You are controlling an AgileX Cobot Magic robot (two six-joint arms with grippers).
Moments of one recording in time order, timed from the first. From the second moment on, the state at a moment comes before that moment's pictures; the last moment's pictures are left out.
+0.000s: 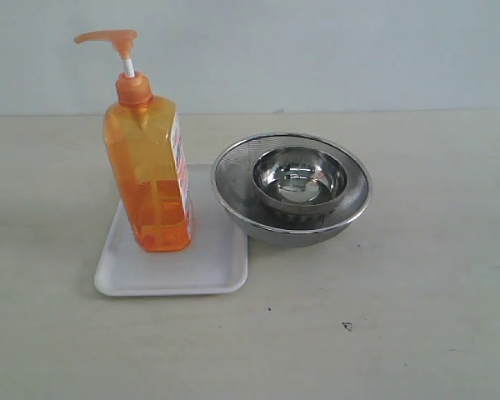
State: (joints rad) left arm -0.10 0.54 -0.46 1.36 -0.17 -1.23; right arm 0.27 0.34 -0.25 0.95 -0.15 -0.74
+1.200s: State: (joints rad) left arm -0.10 0.54 -0.46 1.36 -0.17 -1.23; right arm 0.13 0.01 -0.02 0.17 0.29 -0.10
